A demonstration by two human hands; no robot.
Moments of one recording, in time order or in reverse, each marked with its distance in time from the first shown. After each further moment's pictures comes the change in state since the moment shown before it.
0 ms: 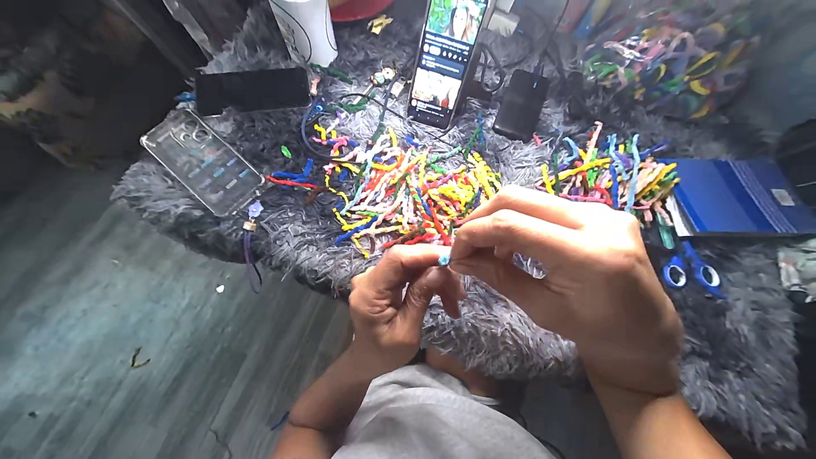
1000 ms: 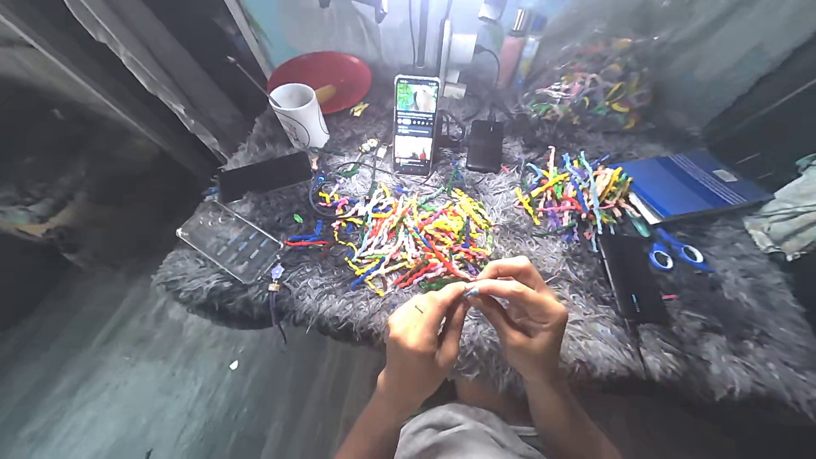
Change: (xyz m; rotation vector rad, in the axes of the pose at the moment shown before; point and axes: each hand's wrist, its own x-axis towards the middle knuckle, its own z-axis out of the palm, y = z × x) left_hand -0.018 -0.013 -0.011 0.611 -0.149 0.200; right_hand -0.072 0.000 0.099 0.216 0.696 0.287
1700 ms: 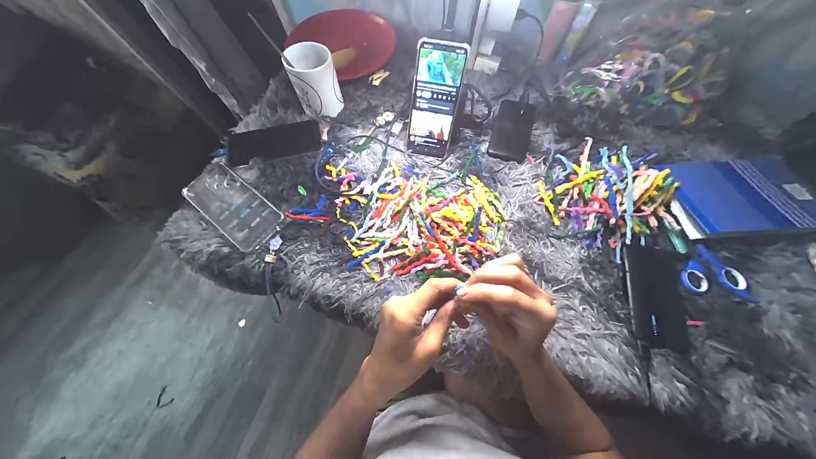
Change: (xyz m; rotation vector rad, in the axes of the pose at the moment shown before) left_hand -0.002 -0.005 0.003 -0.391 -0.173 -0.232; right_hand 0.003 0.038 -0.008 0.000 -0.118 -0.247
